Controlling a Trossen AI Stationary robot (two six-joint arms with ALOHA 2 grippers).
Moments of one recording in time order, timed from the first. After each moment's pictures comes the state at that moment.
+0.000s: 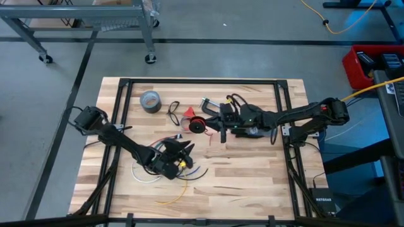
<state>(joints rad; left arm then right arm) -0.49 1.71 0.87 0.15 -1.12 -1.05 -0.02 1.43 0.77 0.60 -0.04 0.40</state>
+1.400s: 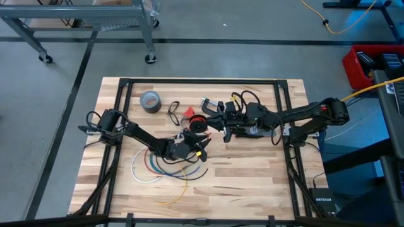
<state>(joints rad) -0.25 1.96 0.87 0.80 -0.78 -0.54 -0.02 1.43 0.77 0.81 -0.13 0.42</state>
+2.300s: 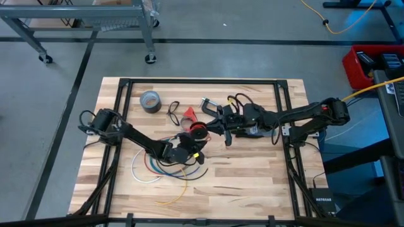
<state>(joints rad) -0.31 1.90 0.87 0.64 -0.81 -0.77 -0.02 1.42 0.77 0.71 -0.21 0.42</state>
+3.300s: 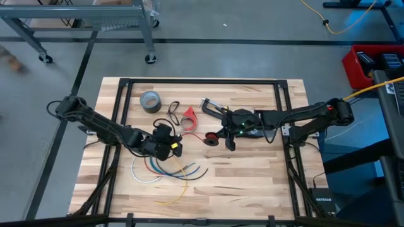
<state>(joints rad) -0.37 1.38 0.87 -0.36 -0.72 -1.25 -0.02 1.36 0.77 -0.02 -0.15 0.31</state>
